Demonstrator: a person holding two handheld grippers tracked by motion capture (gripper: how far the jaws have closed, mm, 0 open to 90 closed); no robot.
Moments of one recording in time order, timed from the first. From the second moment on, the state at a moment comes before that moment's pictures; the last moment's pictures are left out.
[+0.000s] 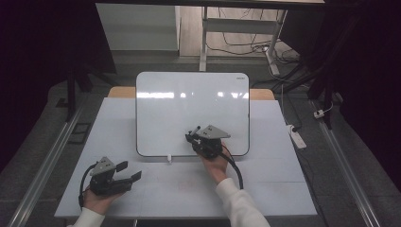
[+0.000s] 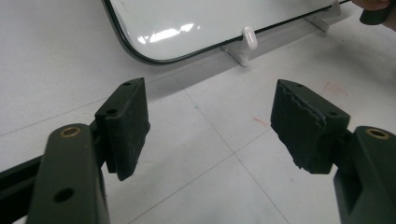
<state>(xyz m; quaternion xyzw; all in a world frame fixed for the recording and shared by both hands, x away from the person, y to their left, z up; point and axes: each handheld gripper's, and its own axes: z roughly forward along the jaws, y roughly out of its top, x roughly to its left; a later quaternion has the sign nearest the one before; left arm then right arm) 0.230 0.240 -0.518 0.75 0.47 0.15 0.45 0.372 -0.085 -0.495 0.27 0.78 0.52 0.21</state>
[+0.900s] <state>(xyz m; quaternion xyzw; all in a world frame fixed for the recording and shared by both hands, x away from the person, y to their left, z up) 0.232 0.239 -0.518 0.75 0.47 0.15 0.45 0.365 -0.096 -0.502 0.30 0.77 0.53 0.20</state>
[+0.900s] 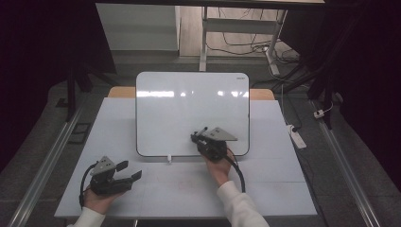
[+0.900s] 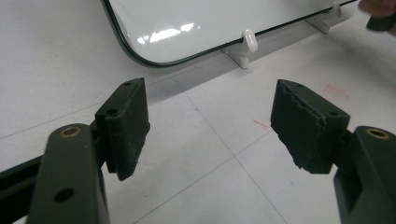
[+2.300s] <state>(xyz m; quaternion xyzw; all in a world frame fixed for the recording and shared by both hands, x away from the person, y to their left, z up) 0.232 0.238 -0.518 0.75 0.47 0.15 0.44 0.382 -0.143 -0.488 0.36 0.71 0.56 0.23</state>
